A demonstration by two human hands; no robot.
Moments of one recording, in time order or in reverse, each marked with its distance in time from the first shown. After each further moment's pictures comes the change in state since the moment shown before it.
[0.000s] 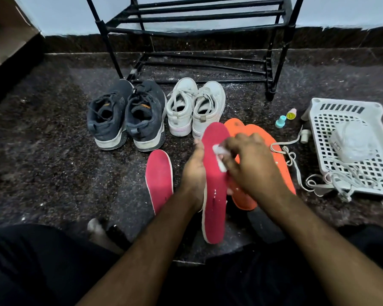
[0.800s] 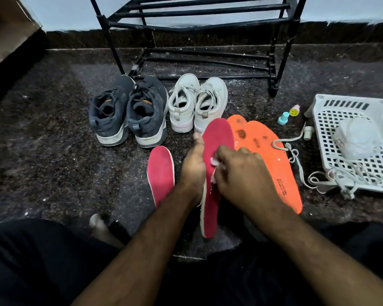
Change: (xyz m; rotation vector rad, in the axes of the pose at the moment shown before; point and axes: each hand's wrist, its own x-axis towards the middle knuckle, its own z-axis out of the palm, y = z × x) left_hand 0.021 -0.006 -0.019 0.065 0.163 0.230; right_hand -0.025 -0.030 0.005 -0.073 -0.067 0.019
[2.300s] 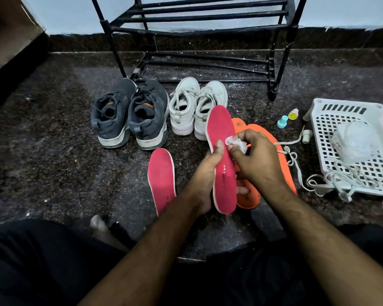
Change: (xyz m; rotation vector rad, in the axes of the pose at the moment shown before) left_hand -0.016 -0.004 0.012 0.086 -0.225 -0.121; right_hand 0.034 0.042 0.003 0.476 0.142 0.309
